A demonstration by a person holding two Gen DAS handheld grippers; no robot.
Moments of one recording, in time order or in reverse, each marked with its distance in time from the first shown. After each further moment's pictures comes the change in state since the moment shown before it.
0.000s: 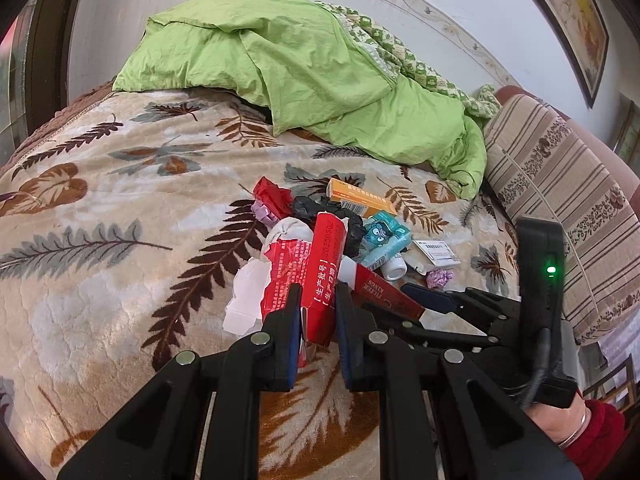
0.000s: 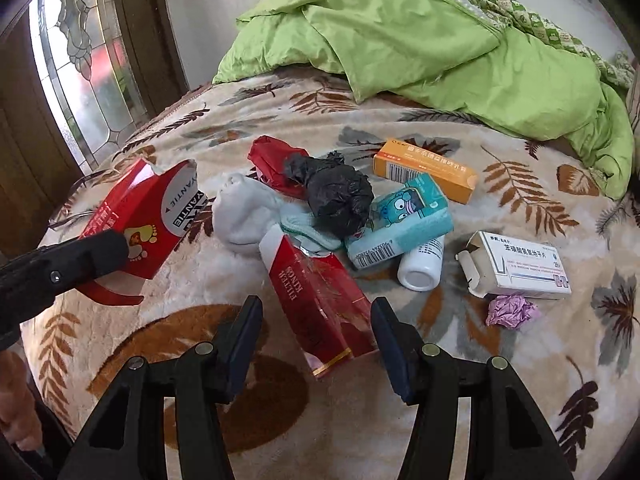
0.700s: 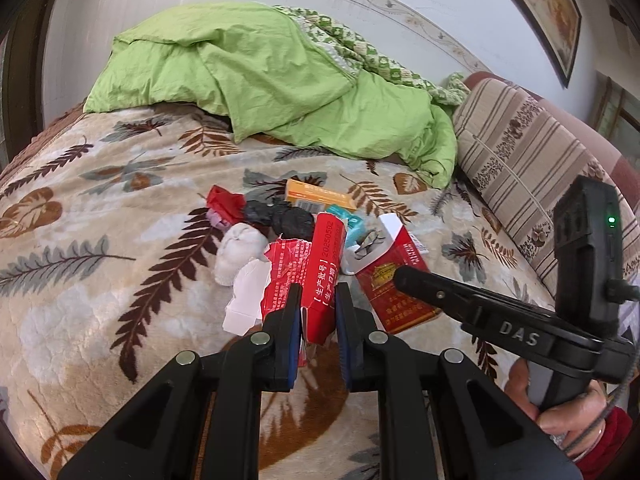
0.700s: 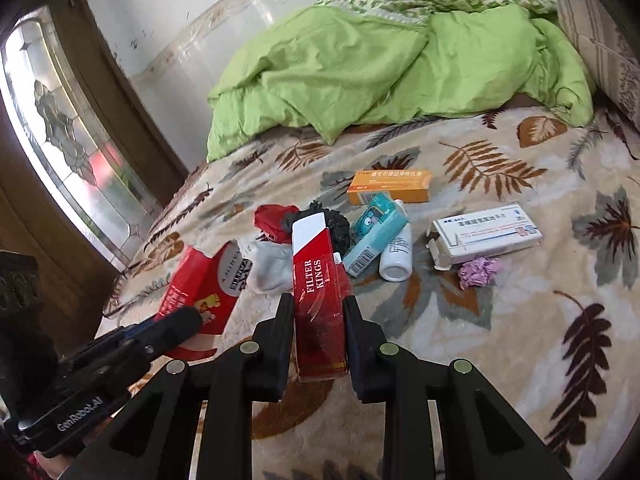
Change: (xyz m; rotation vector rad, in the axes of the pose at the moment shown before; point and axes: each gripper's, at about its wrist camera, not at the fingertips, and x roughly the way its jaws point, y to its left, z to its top) left arm -0.004 -0.041 -0.005 0.090 -0.006 -0.054; right arm -0.070 -0.030 -0.015 0.317 -0.161 0.120
